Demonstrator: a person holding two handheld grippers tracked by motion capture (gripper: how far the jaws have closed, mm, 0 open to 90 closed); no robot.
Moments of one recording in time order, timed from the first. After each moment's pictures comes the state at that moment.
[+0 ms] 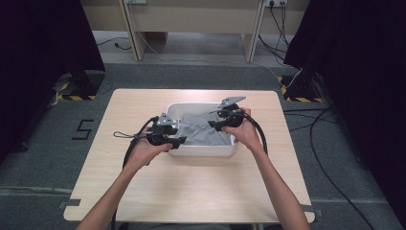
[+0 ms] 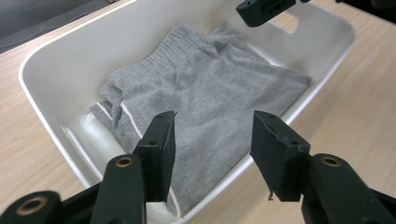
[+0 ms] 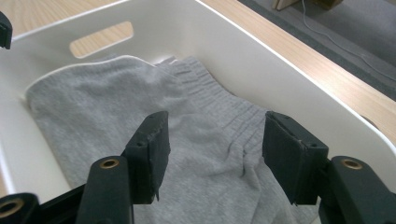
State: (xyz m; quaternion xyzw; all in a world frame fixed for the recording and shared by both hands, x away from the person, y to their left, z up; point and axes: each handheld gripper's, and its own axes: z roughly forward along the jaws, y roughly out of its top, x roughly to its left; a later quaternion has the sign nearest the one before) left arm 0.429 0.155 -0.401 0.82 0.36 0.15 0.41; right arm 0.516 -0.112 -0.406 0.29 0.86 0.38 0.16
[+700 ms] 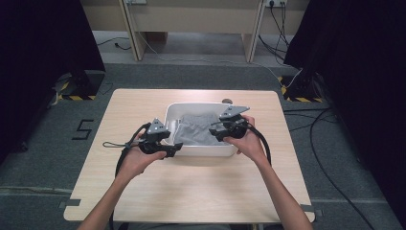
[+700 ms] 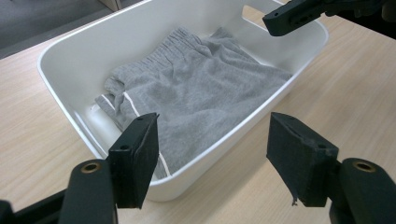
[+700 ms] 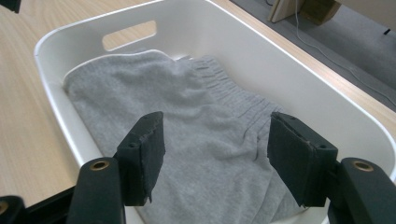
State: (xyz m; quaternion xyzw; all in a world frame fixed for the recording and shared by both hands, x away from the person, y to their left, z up) left arm 0.400 0.168 -0.397 0.81 0.37 0.17 0.42; right arm 0.473 -0.118 -0.402 0.27 0.86 0.39 0.19
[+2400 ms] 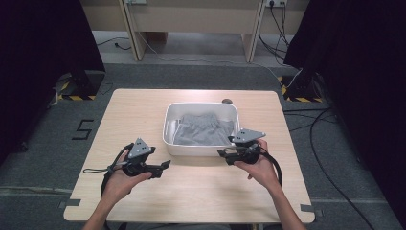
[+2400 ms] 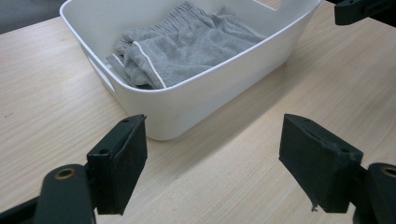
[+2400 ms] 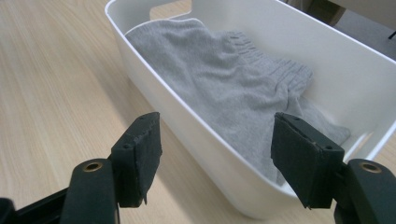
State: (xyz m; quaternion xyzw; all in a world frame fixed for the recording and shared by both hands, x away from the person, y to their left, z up) left arm 0.345 0.203 -0.421 0.80 0.38 0.18 0.43; right arm 0.404 -0.151 -0.422 0.27 0.85 0.42 0.18
